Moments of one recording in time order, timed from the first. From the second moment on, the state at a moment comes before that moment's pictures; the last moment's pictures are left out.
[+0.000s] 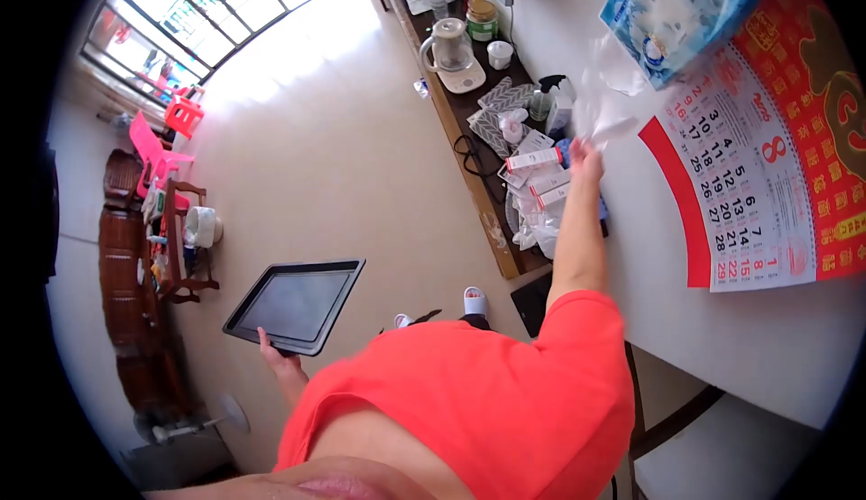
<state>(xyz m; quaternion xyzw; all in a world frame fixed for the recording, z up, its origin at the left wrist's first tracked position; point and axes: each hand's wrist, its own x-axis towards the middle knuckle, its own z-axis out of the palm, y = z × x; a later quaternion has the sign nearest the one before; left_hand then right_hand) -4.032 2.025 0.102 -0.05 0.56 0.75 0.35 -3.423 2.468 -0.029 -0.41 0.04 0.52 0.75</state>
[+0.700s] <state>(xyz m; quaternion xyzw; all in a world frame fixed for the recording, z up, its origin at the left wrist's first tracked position) -4.051 2.074 0.099 -0.07 0.48 0.80 0.36 -3.451 2.442 -0.060 -0.79 -0.56 0.04 0.24</state>
